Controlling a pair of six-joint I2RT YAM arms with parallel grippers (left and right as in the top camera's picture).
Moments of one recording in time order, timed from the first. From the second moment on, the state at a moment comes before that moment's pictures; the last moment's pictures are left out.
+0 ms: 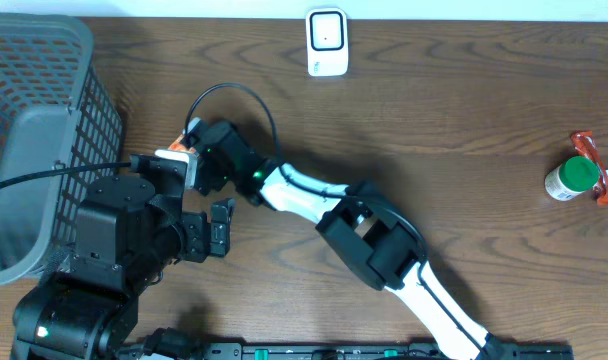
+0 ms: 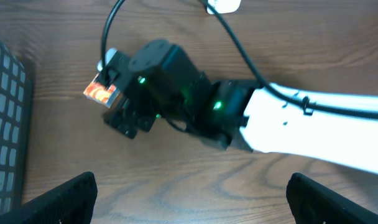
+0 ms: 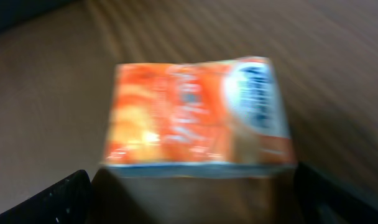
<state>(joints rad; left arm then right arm) -0.29 0.84 1.24 -1.15 0.05 -0.15 0.90 2.51 1.78 0.07 -0.07 -0.02</state>
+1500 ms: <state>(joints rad) -0.29 0.84 1.24 -1.15 0.05 -0.15 0.86 2.57 2.10 -0.47 -0.35 -0.46</state>
